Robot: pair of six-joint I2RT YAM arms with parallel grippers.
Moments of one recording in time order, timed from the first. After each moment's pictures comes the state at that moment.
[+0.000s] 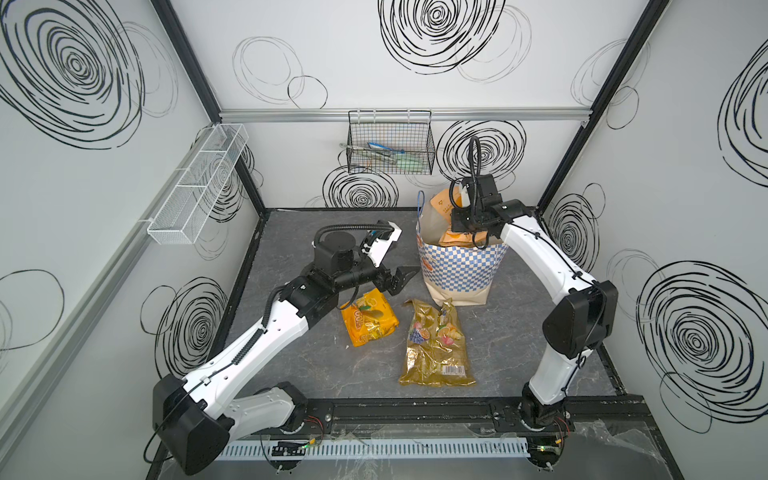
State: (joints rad) left arm -0.59 1.17 1.07 -0.16 0.41 -0.01; right arm 0.38 1.78 1.78 -0.77 0.09 0.23
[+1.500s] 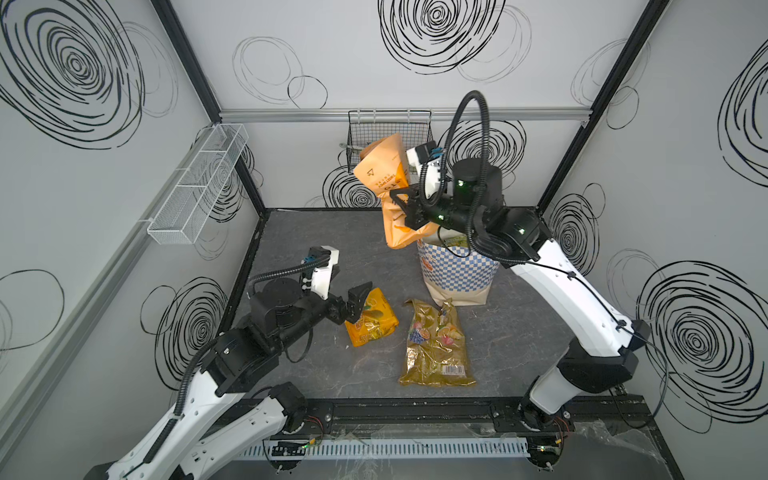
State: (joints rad) left arm -0.68 0.67 1.01 -0.64 -0.08 -0.27; right arm 0.87 1.67 2.09 -0.65 -0.03 0.20
